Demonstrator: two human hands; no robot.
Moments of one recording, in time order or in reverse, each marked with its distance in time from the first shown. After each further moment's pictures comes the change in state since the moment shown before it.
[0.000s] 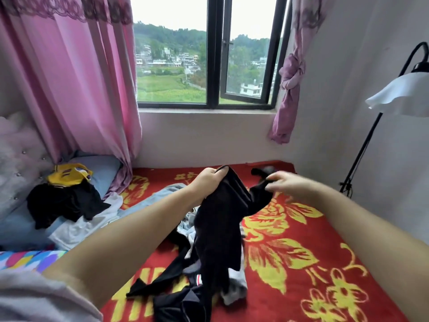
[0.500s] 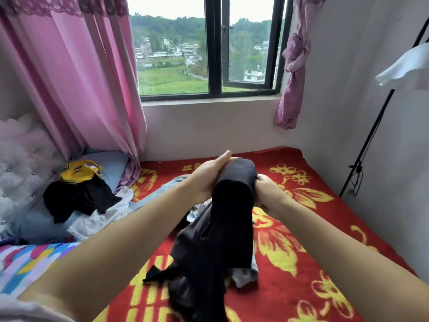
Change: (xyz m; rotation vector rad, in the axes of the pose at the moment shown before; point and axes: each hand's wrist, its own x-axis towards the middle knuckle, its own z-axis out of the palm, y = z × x) left_hand -0.048 0.010 -0.003 -0.511 -0.299 -0.065; right_hand -0.029 -0.035 0.107 0.711 0.064 -0.125
